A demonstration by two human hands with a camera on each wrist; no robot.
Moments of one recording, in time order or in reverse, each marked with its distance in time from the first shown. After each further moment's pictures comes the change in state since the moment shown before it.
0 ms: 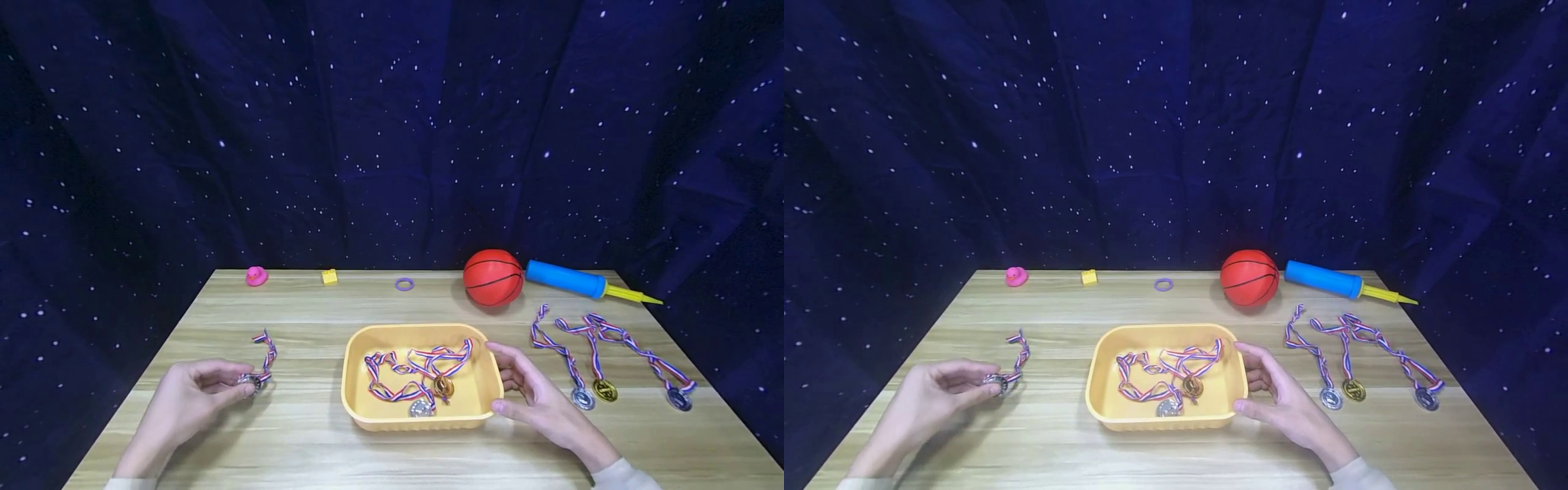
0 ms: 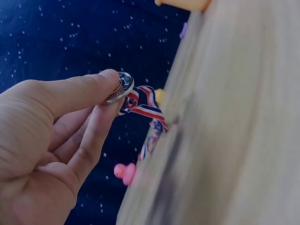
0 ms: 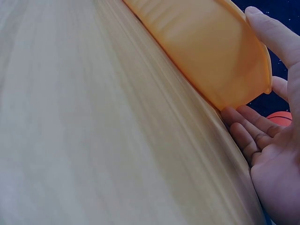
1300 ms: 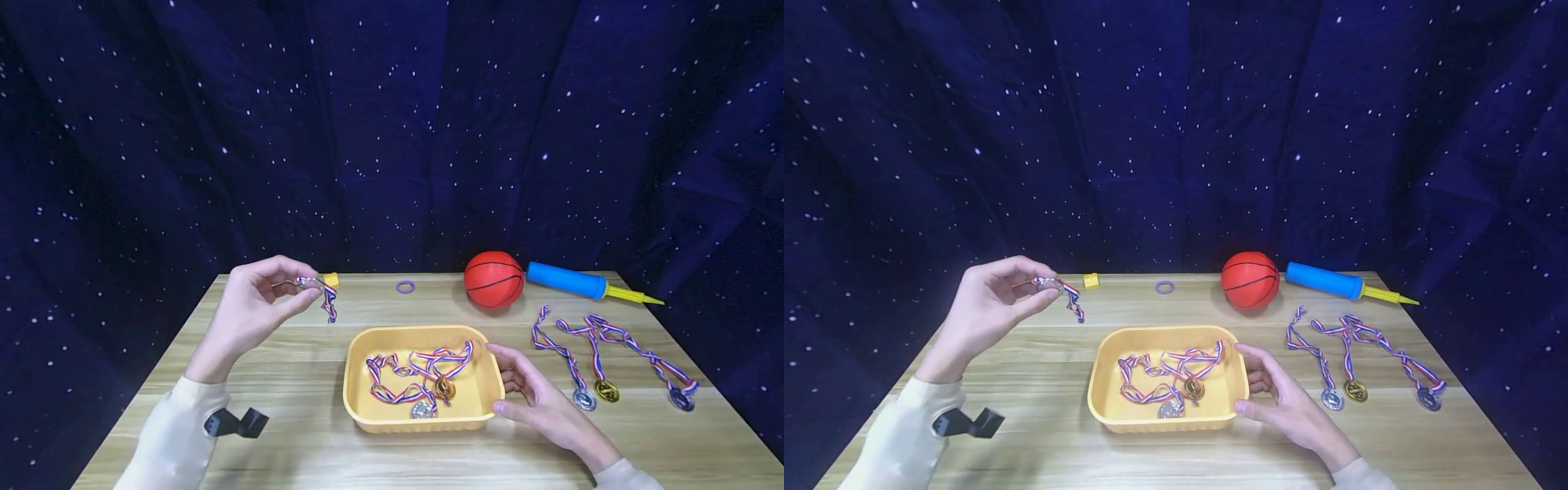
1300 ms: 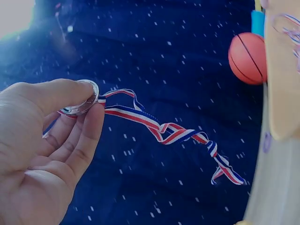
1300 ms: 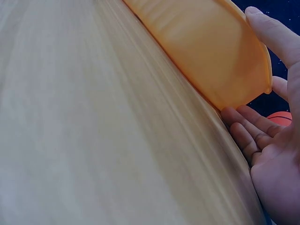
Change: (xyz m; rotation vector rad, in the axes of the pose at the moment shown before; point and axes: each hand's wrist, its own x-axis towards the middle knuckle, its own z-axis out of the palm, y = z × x) left_hand 0.097 0.147 0.031 -0.249 -0.049 0.432; right_hand 0.000 0.001 0.000 0.014 -0.011 -0.041
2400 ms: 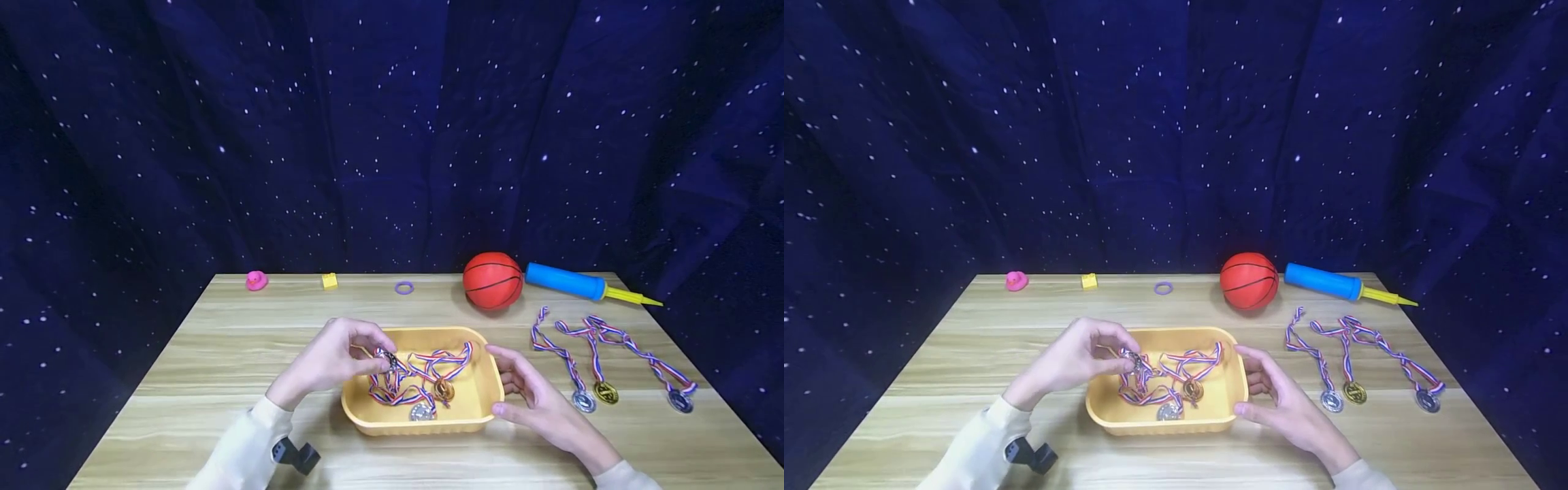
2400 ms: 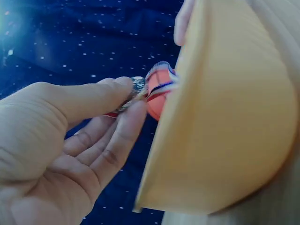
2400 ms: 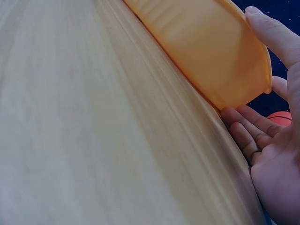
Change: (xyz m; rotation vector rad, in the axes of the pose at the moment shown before) left_hand -0.023 -0.041 0.098 0.005 -0.475 -0.207; right_hand 0.001 0.000 0.000 -0.007 -0.006 -0.011
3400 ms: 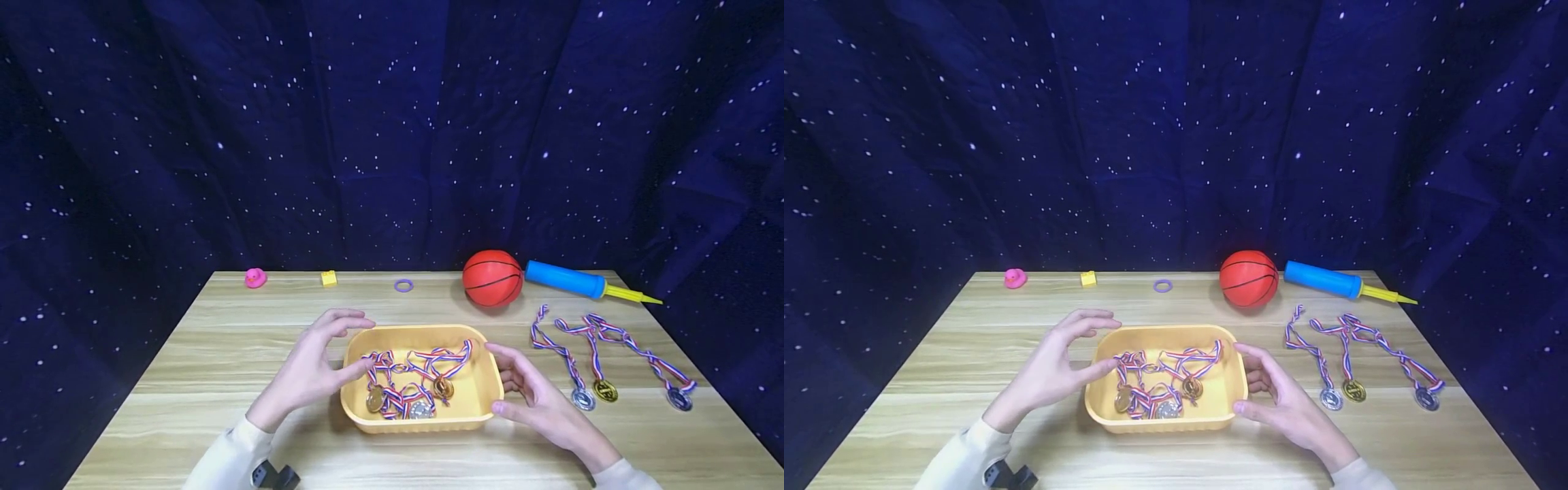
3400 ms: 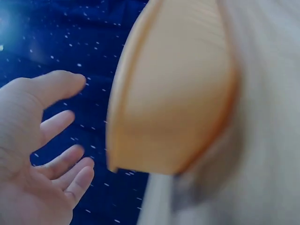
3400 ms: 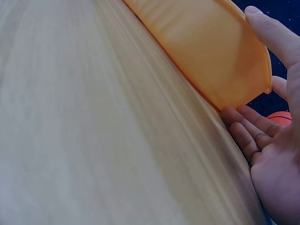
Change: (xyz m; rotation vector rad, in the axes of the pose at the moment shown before) left_hand -0.032 -0.020 0.000 0.307 0.322 0.122; right_hand 0.000 -0.001 0.000 -0.001 0.001 0.001
